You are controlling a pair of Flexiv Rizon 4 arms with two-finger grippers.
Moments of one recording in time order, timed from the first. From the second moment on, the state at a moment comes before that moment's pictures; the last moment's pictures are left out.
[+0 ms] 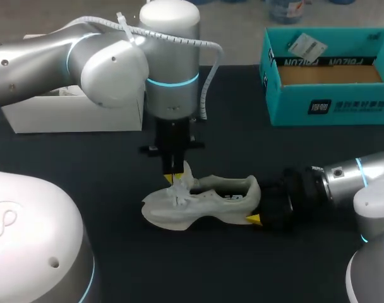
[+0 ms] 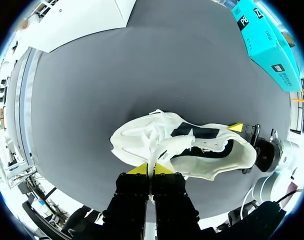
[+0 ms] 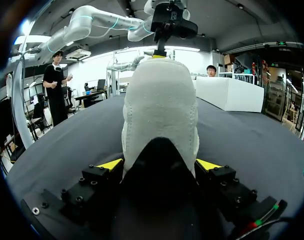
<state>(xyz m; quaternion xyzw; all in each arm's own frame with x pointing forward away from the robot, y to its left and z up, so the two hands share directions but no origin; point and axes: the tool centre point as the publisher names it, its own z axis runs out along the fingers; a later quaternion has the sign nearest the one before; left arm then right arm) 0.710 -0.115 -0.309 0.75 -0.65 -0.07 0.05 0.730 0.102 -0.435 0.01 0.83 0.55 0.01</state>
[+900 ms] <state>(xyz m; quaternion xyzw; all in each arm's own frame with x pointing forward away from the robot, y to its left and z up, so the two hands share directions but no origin) 0.720 -0.103 -0.293 0.75 -0.66 -0.01 0.08 0.730 0.102 -0.435 0.01 0.83 0.55 0.01</state>
